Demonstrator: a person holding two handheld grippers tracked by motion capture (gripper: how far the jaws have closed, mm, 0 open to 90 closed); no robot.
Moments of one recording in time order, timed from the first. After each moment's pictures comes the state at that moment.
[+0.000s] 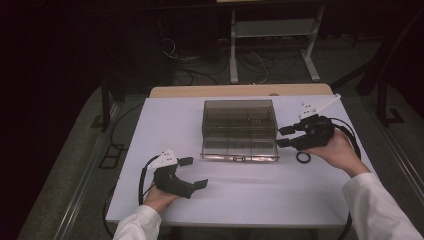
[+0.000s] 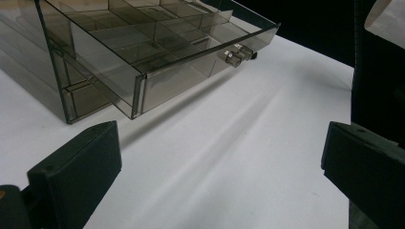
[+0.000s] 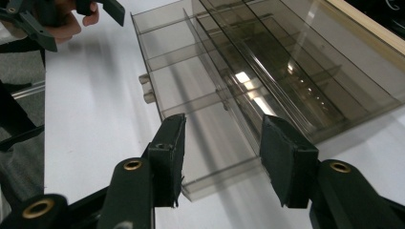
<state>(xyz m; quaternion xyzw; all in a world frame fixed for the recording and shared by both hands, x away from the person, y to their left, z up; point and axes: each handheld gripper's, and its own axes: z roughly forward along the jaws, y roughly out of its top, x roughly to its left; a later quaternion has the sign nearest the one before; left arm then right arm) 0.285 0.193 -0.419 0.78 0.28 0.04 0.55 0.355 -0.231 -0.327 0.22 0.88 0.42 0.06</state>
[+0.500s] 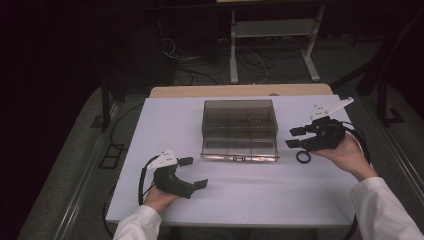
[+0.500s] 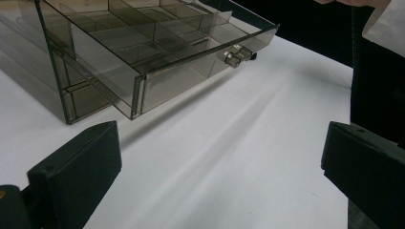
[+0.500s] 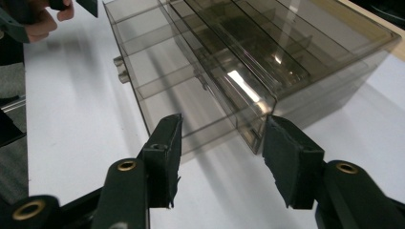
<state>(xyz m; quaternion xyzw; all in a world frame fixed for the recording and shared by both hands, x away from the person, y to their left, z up) 0.284 0.193 -0.419 0.78 0.28 0.04 0.55 0.354 -0.260 -0.341 0.27 0.87 0.42 0.07</state>
